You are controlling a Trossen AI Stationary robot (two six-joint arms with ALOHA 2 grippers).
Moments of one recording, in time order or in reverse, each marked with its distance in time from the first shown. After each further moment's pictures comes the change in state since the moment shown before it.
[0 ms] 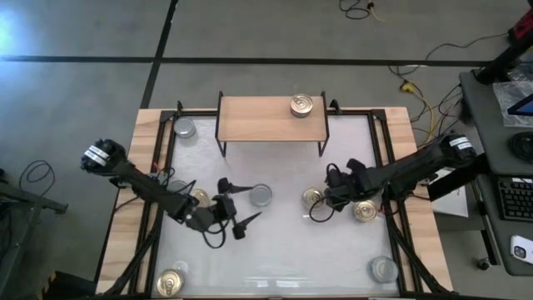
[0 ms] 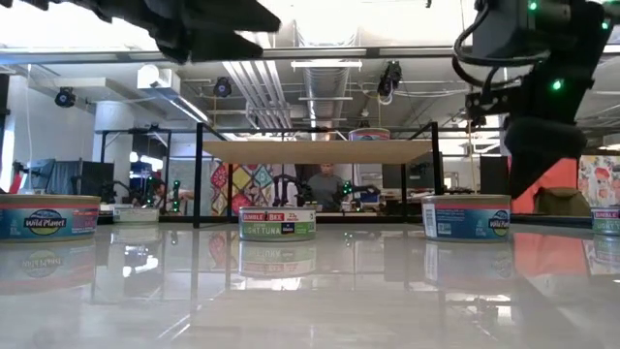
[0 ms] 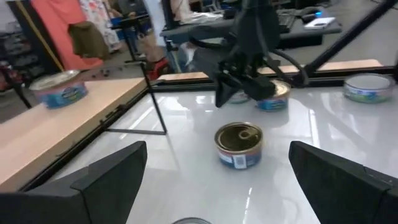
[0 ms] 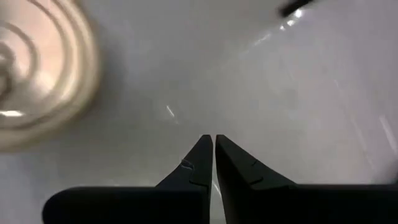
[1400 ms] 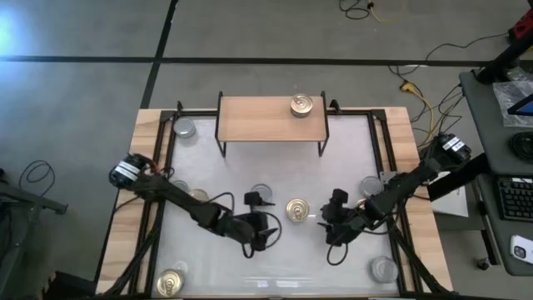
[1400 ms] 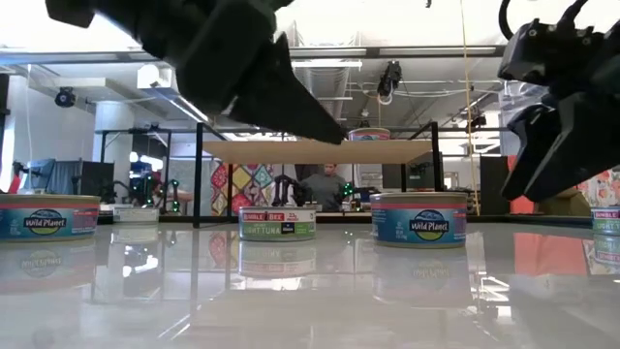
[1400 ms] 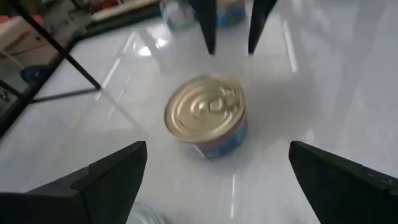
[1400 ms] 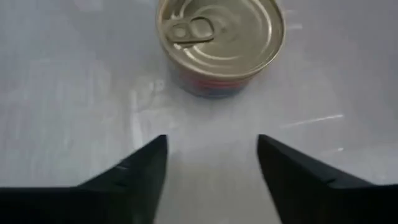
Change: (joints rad) left arm 0.067 0.342 0.329 -0.389 0.232 -0.028; right arm 0.364 0.057 -0.095 0.559 0.059 -0.043
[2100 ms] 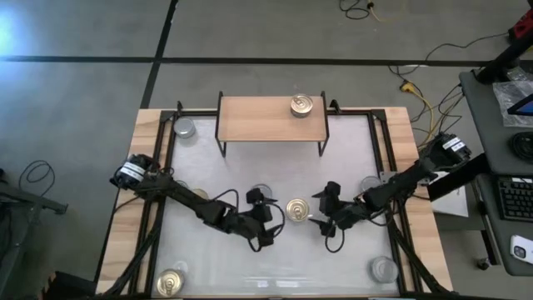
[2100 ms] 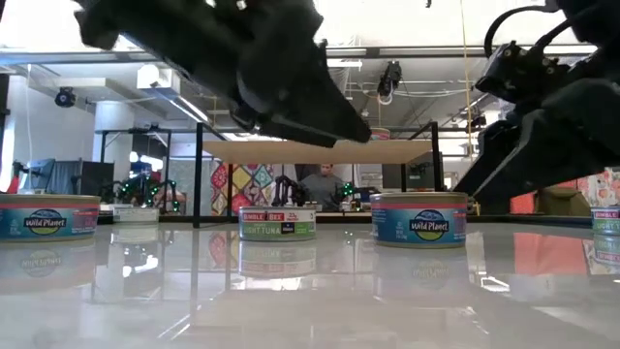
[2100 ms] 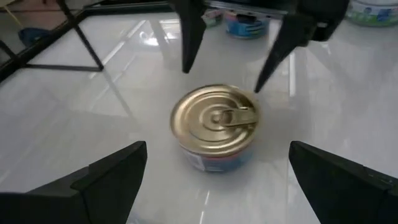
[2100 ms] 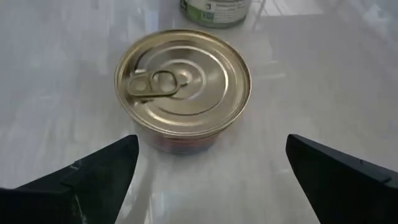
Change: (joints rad) left arm 0.061 0.046 -0.019 0.139 -0.004 -0.176; right arm -0.115 0.009 -0.170 0.436 0.038 -0.262
